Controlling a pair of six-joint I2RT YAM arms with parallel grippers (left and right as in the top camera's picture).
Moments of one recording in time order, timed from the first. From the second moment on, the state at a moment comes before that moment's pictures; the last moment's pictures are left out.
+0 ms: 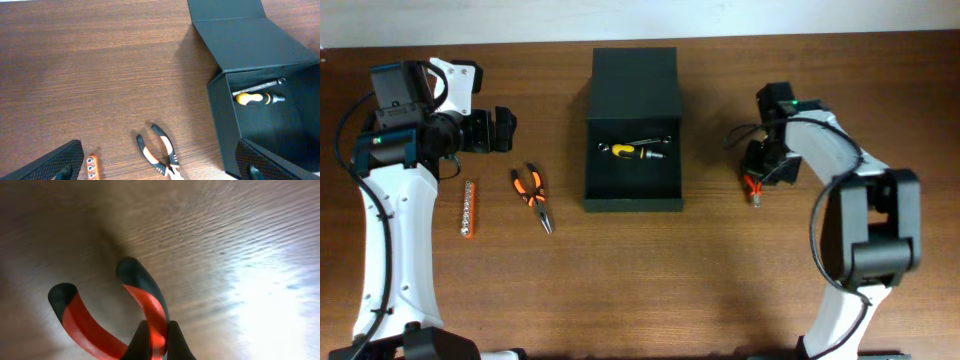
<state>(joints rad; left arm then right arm) 0.20 1.55 1.48 -0.83 0.28 0.23 0.08 2.03 1.47 -0.97 0.01 0.43</state>
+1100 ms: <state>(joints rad) 0.20 1.55 1.48 -0.83 0.28 0.23 0.63 2.11 1.80 -0.86 -0.02 -0.66</state>
